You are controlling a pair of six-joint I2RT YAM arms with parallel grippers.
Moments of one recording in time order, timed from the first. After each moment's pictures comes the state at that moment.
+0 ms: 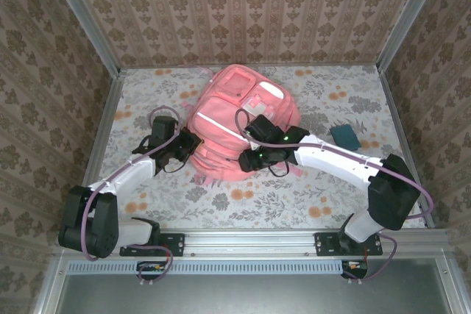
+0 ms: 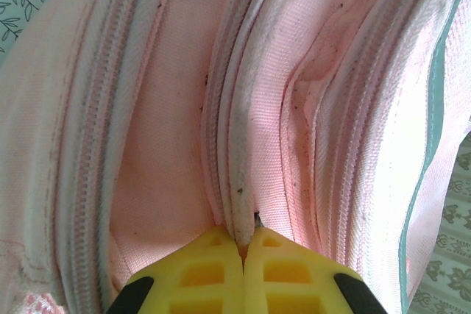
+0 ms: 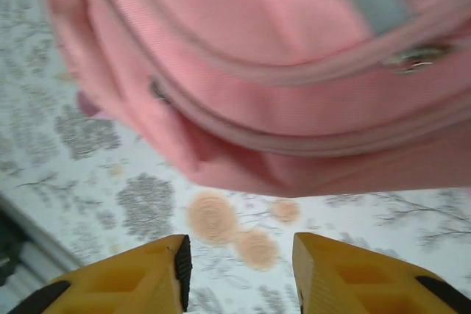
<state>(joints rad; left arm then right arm) -0.32 1.28 0.64 -0.12 0.34 -1.12 0.81 1.56 1.17 -0.67 -0.14 0.48</state>
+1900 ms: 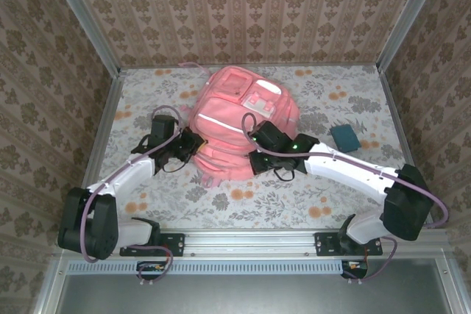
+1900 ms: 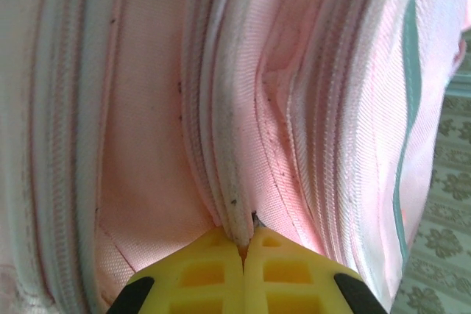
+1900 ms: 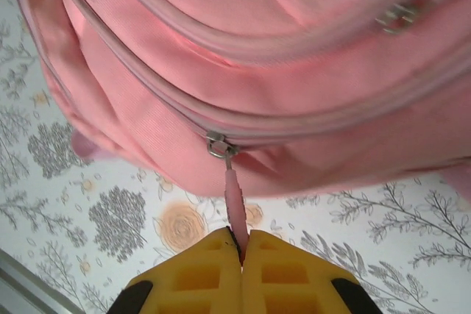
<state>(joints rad) -0.31 1.27 0.66 -0.14 0.43 -1.11 0.82 1.43 1.07 -0.65 0.01 0.47</state>
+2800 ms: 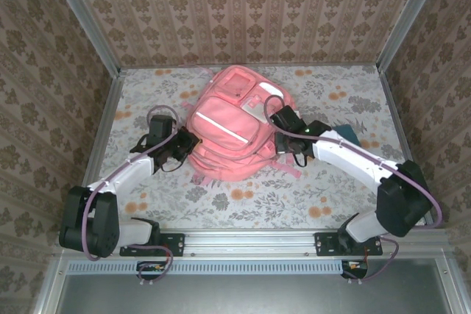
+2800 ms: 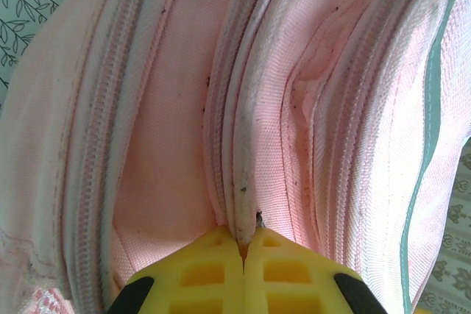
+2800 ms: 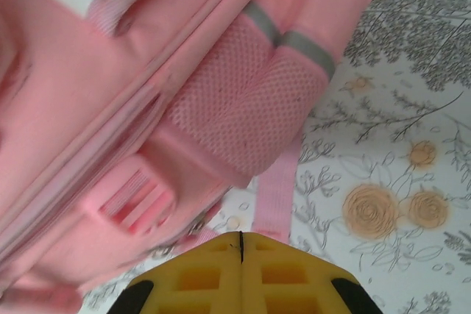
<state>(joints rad) -0.29 1.28 0.66 -0.15 0.35 -1.08 0.59 1.48 1.09 -0.70 0.30 0.50</state>
